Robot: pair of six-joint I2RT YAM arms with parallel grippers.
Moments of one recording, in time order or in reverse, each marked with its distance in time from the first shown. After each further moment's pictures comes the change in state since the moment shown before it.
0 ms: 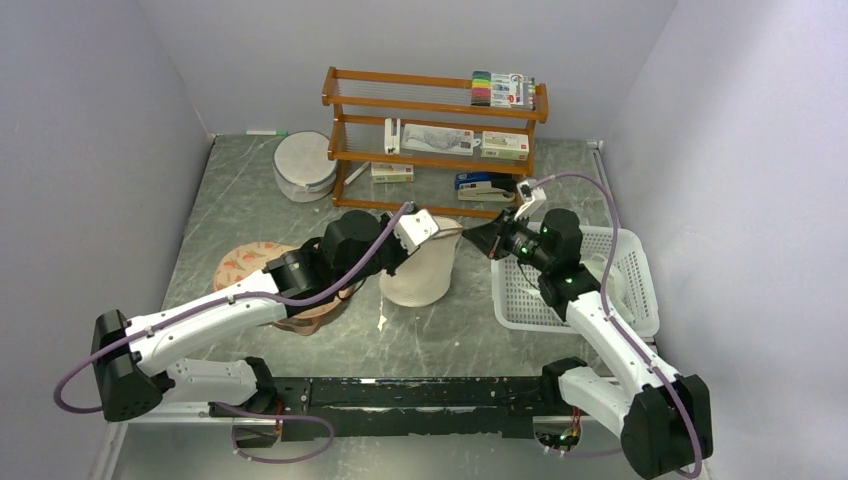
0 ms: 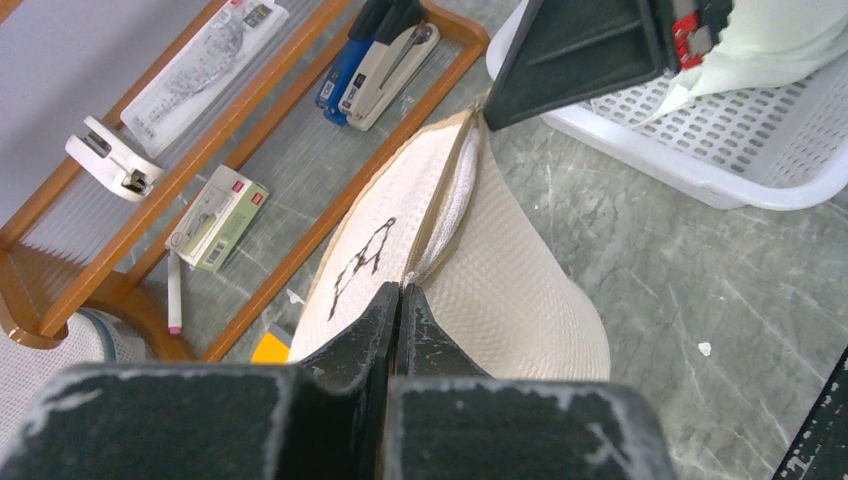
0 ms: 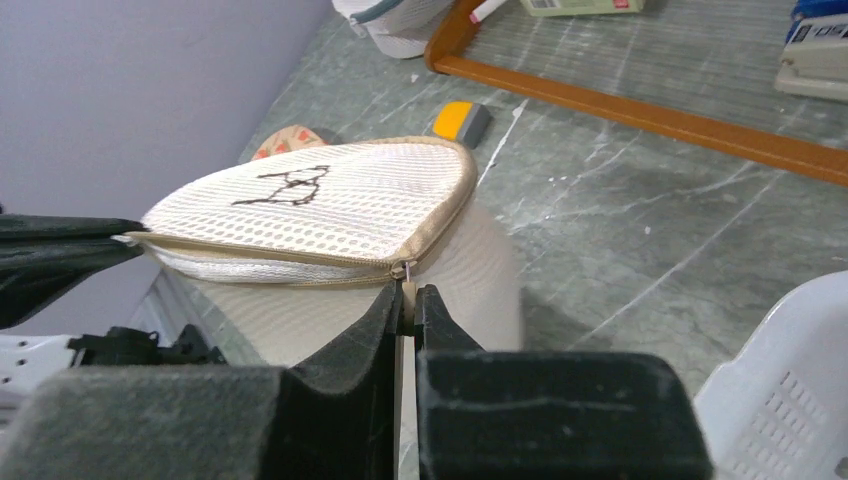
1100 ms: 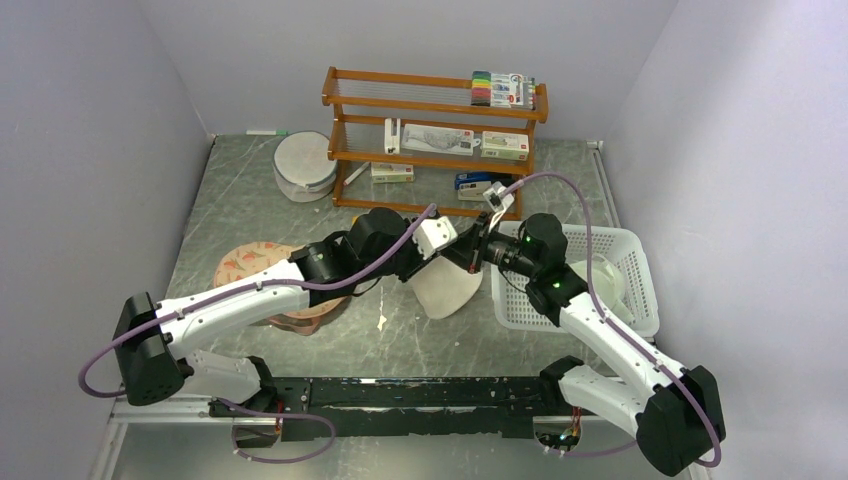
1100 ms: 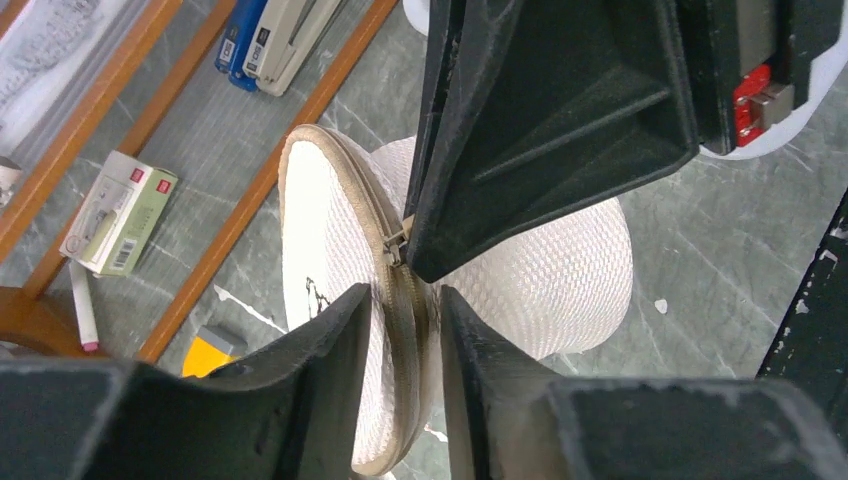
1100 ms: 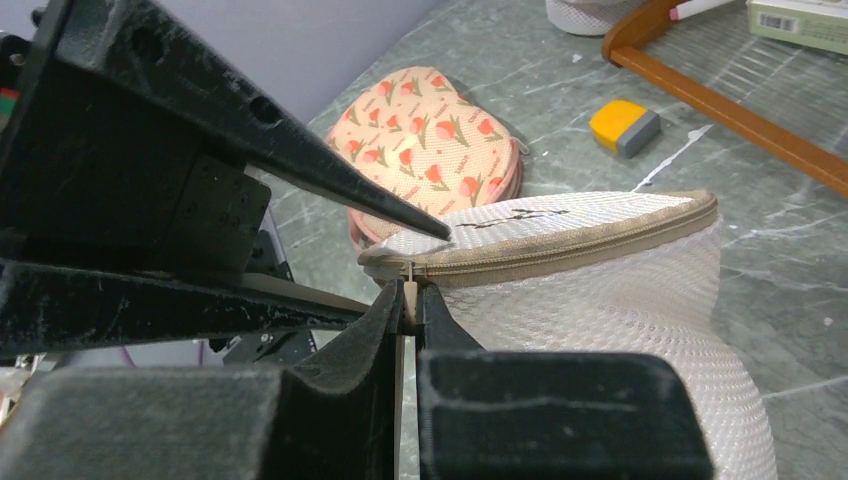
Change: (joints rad) left arm 0.003 0.141 0.054 -0.067 0.121 -0.035; right arm 0.165 0.006 0.010 0.098 -0.162 -0.047
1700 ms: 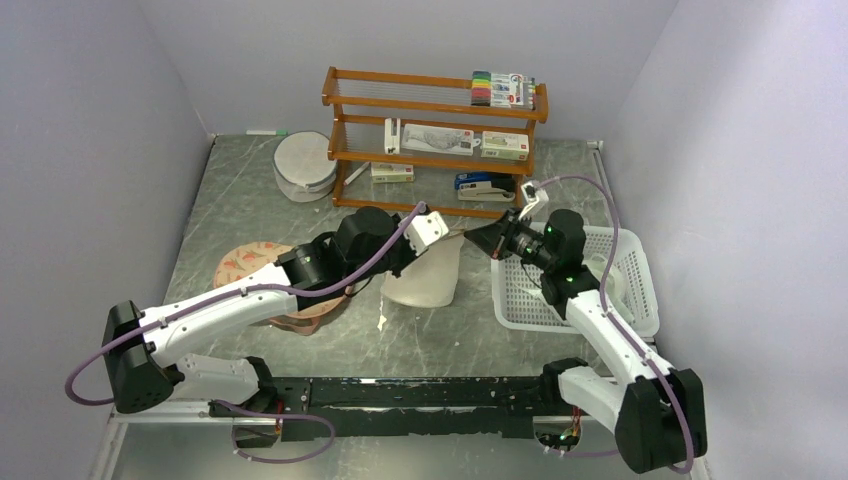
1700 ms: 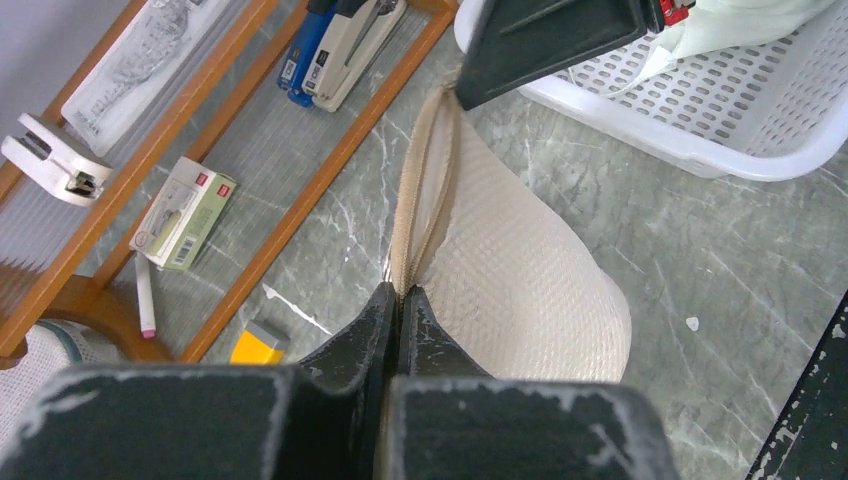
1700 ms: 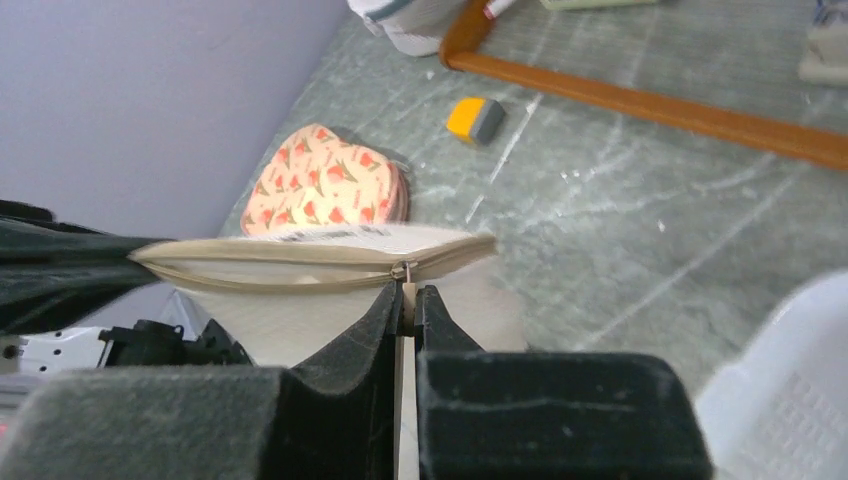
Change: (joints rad) left arm 0.000 -0.061 -0.004 0.005 -0.069 0.027; right arm -0.208 0.014 -0.027 -0.039 0.066 0.074
